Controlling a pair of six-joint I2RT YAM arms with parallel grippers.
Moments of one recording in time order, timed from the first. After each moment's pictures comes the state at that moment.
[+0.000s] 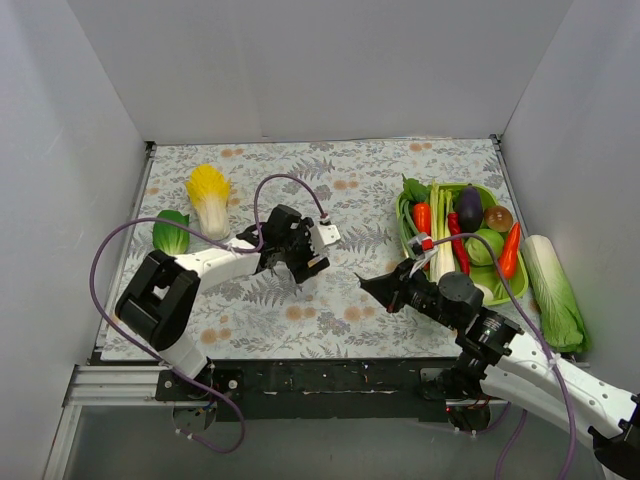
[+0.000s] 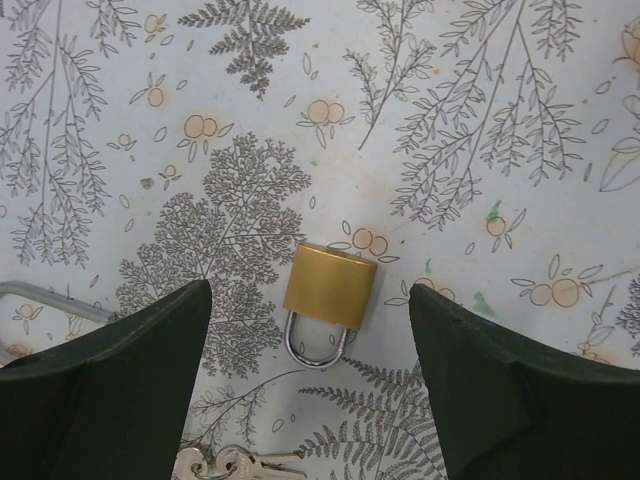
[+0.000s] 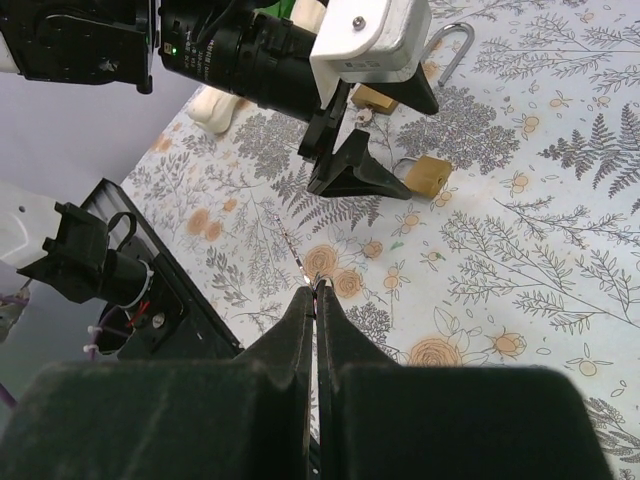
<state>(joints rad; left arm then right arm) -0.63 1.62 0.90 -0.09 0.29 0.54 0.90 0.54 0.39 0.00 -0.05 0.54</state>
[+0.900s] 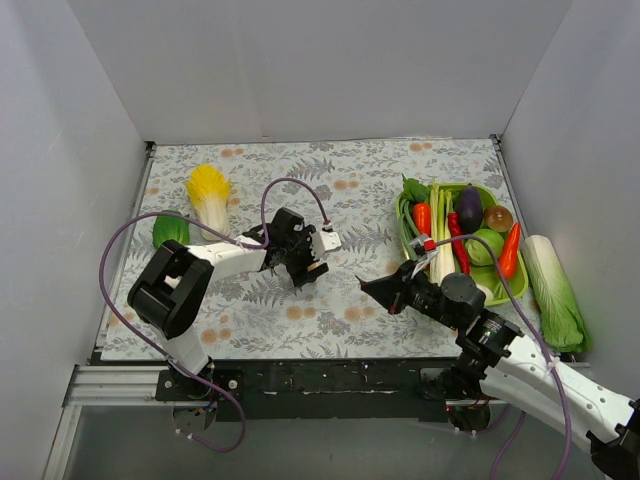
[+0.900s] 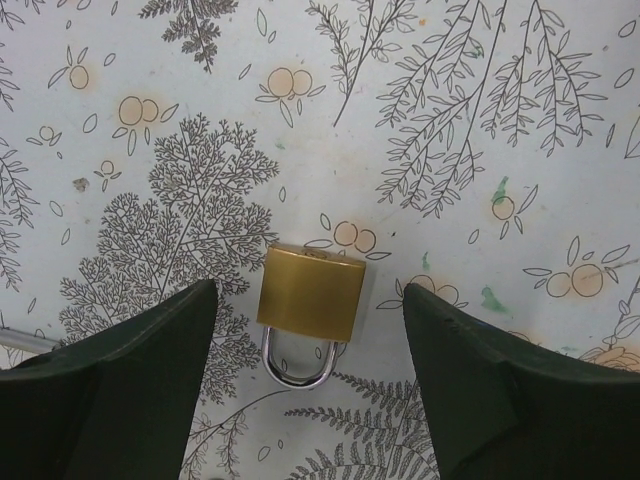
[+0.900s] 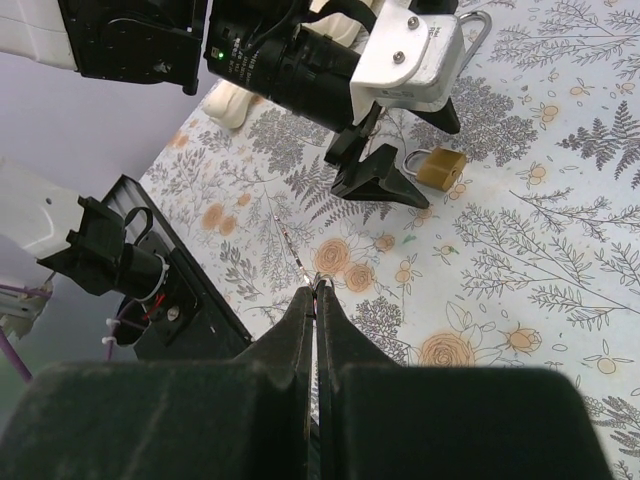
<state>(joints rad) -0.62 1.71 0.93 -0.13 0.36 0.60 0.86 0.52 0.36 0.02 -0.12 0.56</state>
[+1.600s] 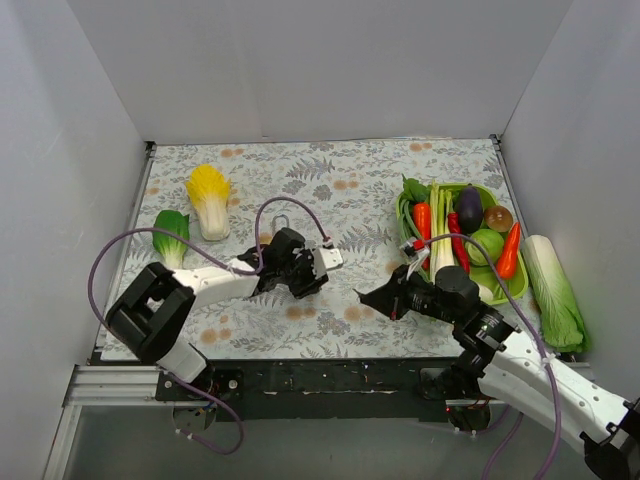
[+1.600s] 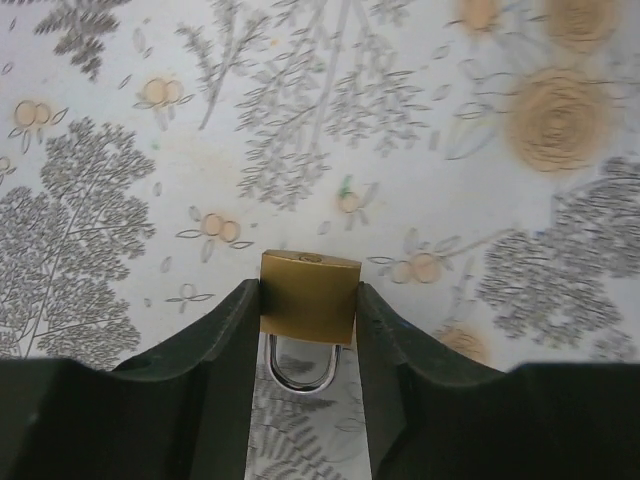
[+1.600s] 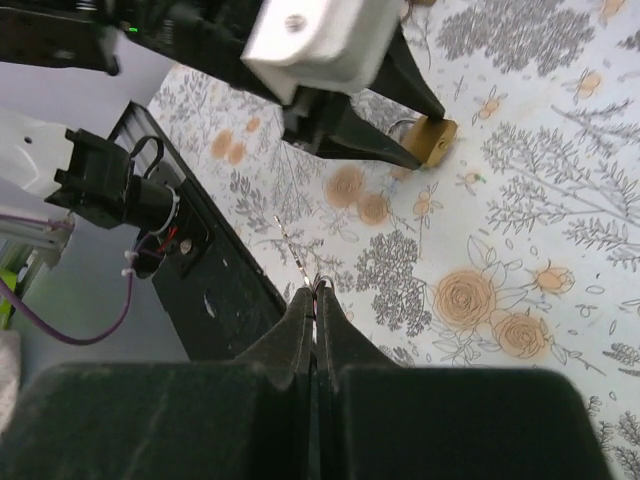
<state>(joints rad) -0.71 1.58 0.77 -0.02 0.33 0.45 0.79 0.56 0.37 -0.06 -0.28 0.57</state>
